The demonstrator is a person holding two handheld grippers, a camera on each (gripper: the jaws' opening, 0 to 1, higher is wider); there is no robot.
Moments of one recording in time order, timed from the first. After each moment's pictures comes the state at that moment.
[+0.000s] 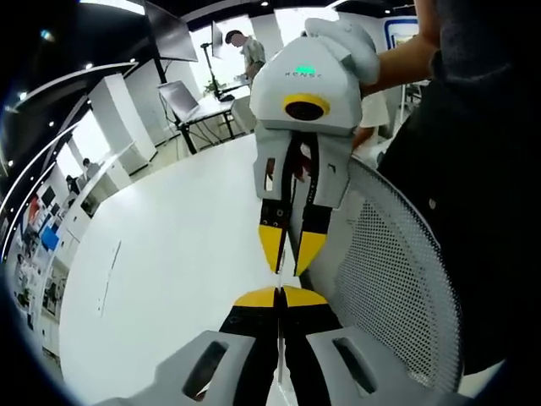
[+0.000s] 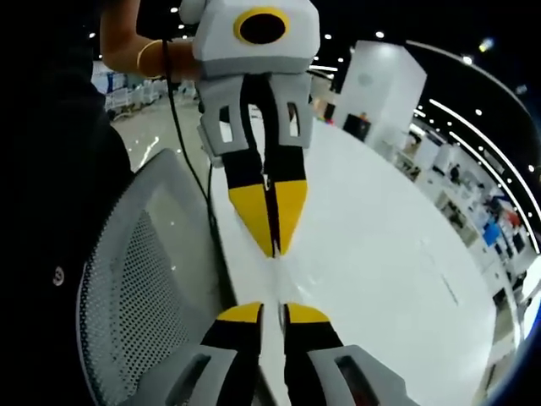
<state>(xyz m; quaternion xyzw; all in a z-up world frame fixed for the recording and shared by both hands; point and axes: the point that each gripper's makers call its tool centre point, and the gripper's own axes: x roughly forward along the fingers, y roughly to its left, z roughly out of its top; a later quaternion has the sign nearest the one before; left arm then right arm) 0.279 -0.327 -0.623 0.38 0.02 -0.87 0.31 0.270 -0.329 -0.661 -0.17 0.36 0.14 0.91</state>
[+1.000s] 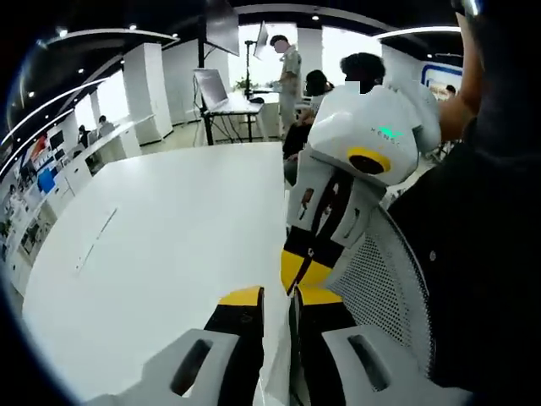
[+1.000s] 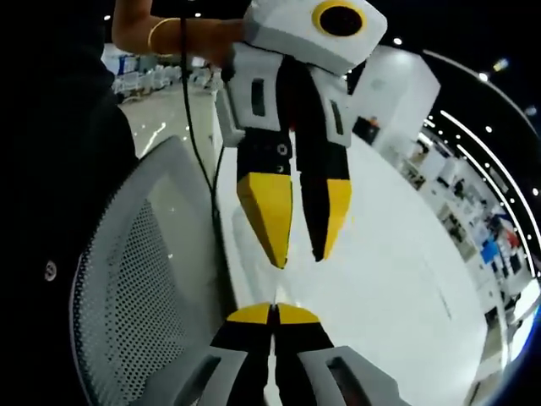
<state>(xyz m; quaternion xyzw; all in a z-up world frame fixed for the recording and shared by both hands) 0.281 -0.337 -0.612 0.31 0.13 -0.87 0.36 0.274 -0.323 -0.663 -0.21 0.37 0.15 0.89</state>
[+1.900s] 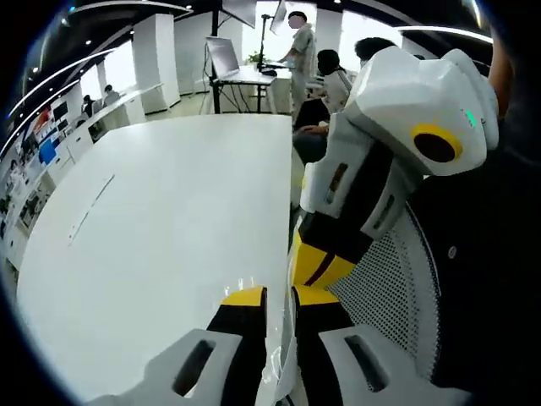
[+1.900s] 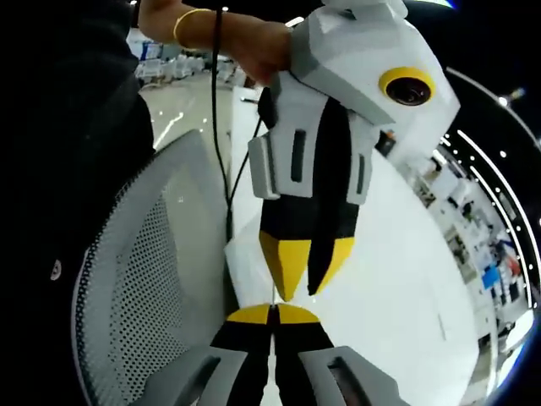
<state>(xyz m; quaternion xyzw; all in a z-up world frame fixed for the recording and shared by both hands) 0.282 -0.335 -0.644 0.35 0.19 -0.84 0.37 0.276 -0.311 -0.662 -0.25 0.36 0.19 0.88</state>
